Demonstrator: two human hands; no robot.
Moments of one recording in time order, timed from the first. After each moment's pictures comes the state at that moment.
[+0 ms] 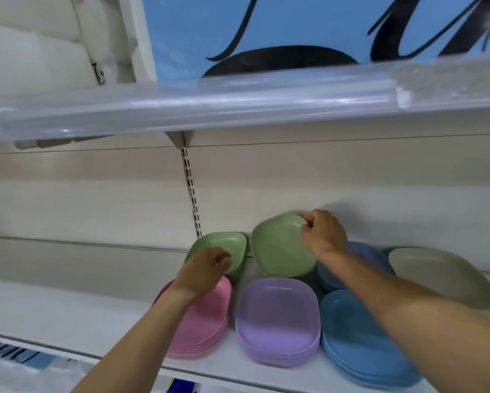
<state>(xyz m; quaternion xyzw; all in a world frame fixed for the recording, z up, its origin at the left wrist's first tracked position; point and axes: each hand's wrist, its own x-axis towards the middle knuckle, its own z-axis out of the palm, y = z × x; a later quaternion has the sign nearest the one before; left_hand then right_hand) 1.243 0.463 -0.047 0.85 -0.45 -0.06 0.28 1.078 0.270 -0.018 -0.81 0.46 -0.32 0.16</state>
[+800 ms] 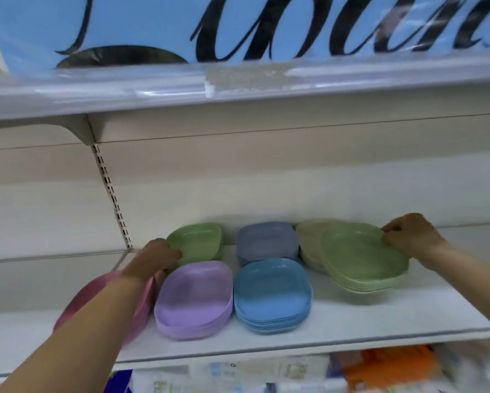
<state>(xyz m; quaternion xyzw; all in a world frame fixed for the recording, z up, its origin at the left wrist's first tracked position) 1.211 0.396 -0.046 0.91 -0.34 -0.15 0.21 0.778 0.215 -0.015 -0.68 0.62 -0.27 0.28</state>
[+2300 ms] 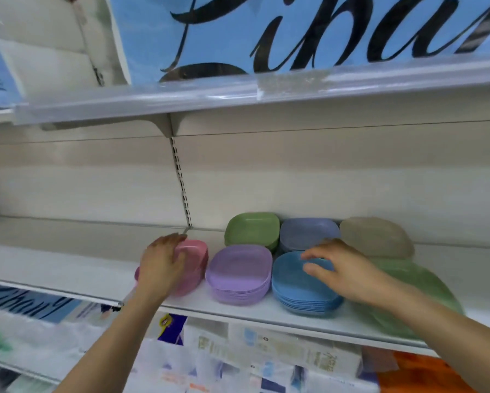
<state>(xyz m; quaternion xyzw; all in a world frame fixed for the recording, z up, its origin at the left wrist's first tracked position) 1.164 0.538 -0.053 0.86 -0.38 0.14 0.29 0.881 0.327 -0.036 -0.95 0.22 -0.19 0.14</state>
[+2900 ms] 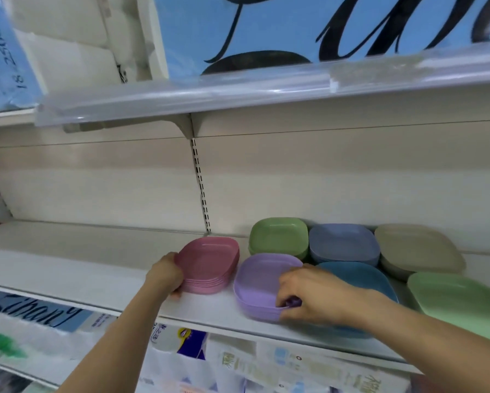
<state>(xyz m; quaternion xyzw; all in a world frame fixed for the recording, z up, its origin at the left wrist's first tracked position) 1.252 0.541 -0.077 0.92 -0.22 -0.09 0.30 0.971 0.384 -0.036 -1.00 0.03 -0.04 0.01</state>
